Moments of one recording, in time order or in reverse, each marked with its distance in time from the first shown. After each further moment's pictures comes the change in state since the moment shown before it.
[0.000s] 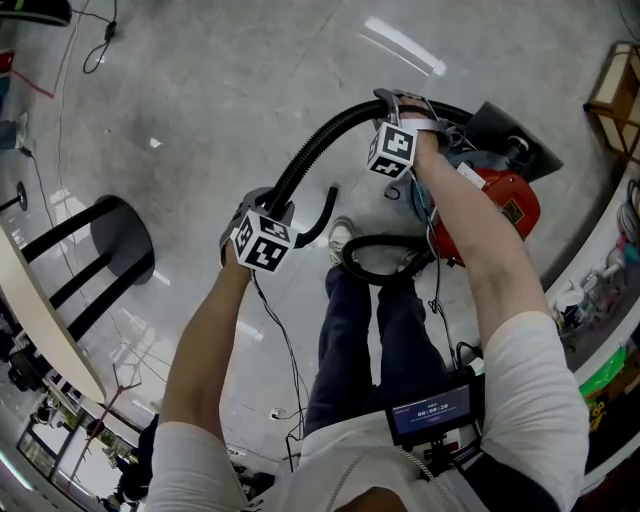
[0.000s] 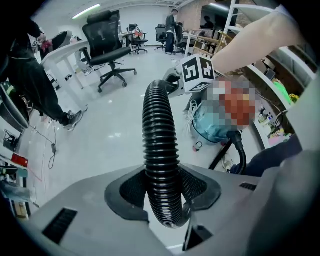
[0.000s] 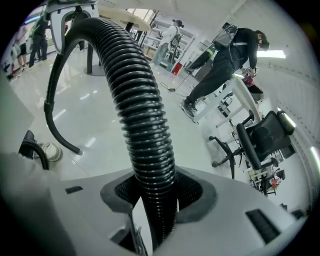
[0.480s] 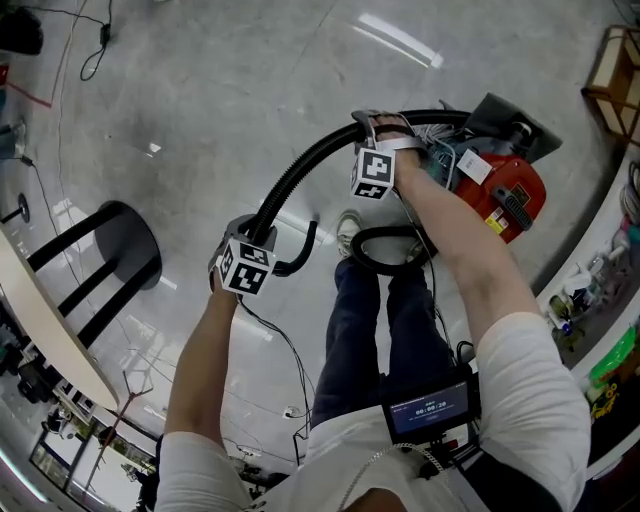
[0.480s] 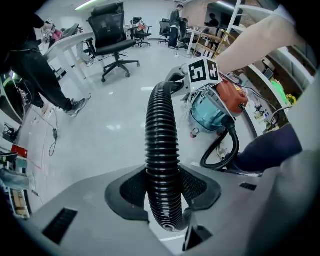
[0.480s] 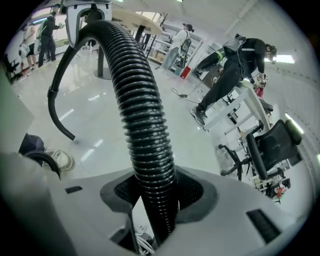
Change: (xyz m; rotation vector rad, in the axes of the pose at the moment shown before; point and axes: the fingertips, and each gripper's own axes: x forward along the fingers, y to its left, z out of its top) left arm -0.035 0.008 -0.091 -0.044 0.066 -0.027; right arm -0.015 0.076 0.057 -0.054 -0.035 0.061
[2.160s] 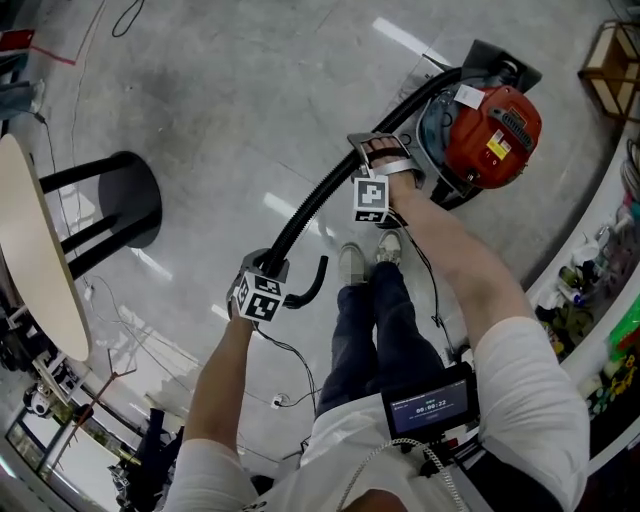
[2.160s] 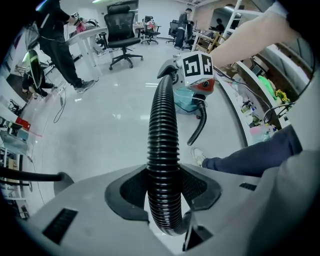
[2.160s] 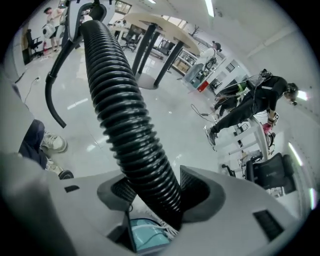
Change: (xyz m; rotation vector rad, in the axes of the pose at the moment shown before) left arm -0.069 -0.204 -0.228 -0.129 0.010 -0.016; right arm -0.158 0.211 0.063 -0.194 -0.057 -0.001
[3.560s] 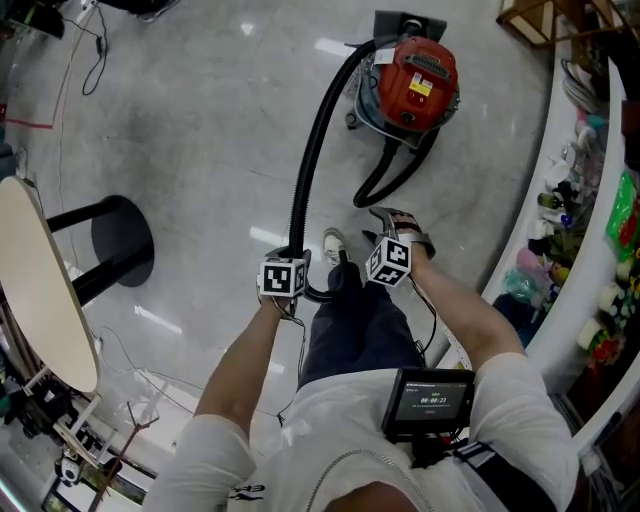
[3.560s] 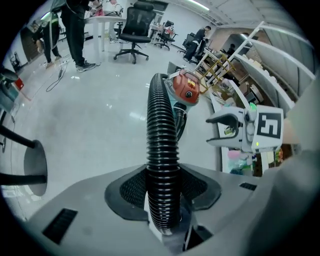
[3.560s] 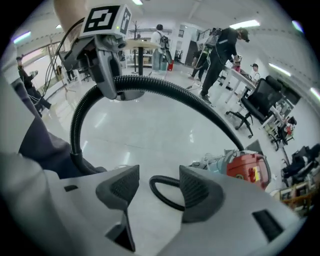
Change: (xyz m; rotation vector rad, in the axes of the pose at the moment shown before) left arm -0.013 -0.141 -0.010 -0.223 -0.066 -0.189; right arm -0.240 0.238 -0.028 0.602 0.104 0.157
